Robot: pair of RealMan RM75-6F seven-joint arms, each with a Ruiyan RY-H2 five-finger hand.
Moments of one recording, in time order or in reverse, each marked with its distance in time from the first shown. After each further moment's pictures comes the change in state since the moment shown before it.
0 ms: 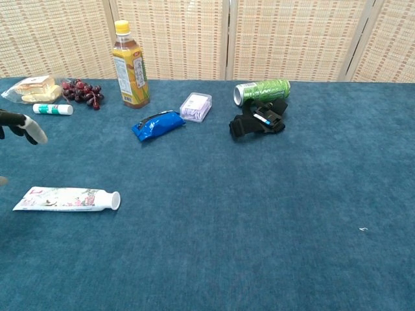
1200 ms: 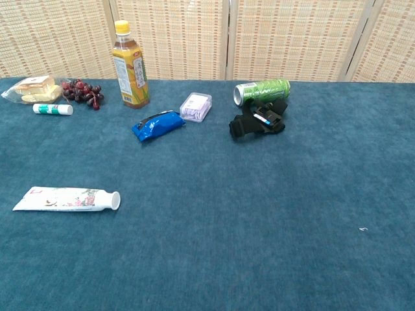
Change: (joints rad) left arm 0.326 0.110 0.061 -0.073 0.149 0.482 -0.036; right arm -0.001 -0.080 -0.046 0.077 -0.014 -0.053 -0.009
